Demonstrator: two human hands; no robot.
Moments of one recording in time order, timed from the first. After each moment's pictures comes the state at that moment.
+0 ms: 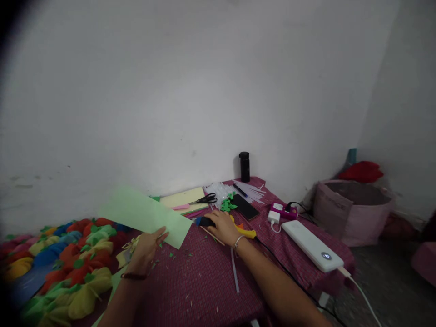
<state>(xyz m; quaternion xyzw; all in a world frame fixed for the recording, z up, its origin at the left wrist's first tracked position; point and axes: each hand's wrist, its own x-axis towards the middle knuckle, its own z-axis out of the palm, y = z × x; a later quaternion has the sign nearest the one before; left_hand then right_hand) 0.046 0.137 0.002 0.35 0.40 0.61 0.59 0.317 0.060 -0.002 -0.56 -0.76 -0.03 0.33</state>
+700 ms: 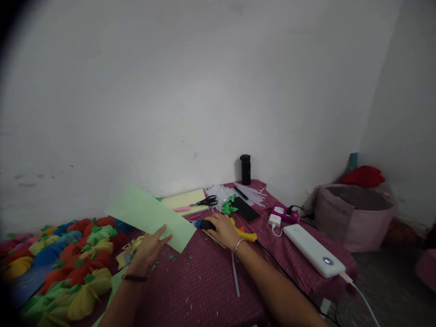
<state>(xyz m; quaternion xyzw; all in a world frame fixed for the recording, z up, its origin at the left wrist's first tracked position) 0.048 0.135 -0.001 0.39 0.38 0.58 0.61 0.314 0.059 -0.003 -0.57 -0.75 -0.01 0.34</state>
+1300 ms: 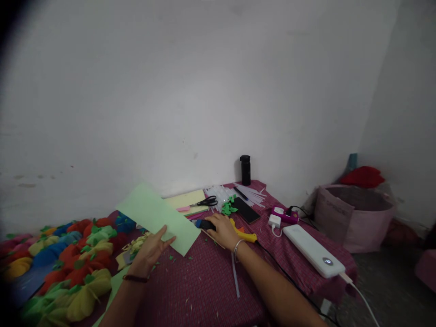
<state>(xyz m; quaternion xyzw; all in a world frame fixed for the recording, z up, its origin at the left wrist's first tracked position) 0.054 0.127 0.002 0.39 0.37 0.52 0.67 0.311 0.059 -0.004 -0.58 -0.74 0.00 0.35</state>
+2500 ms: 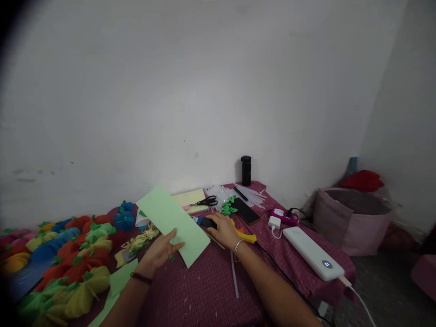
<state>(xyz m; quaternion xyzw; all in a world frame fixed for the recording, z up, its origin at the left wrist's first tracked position) 0.071 0.114 -0.006 0.40 0.36 0.43 0.73 0.312 0.062 -0.005 -0.58 -0.72 0.02 0.38</state>
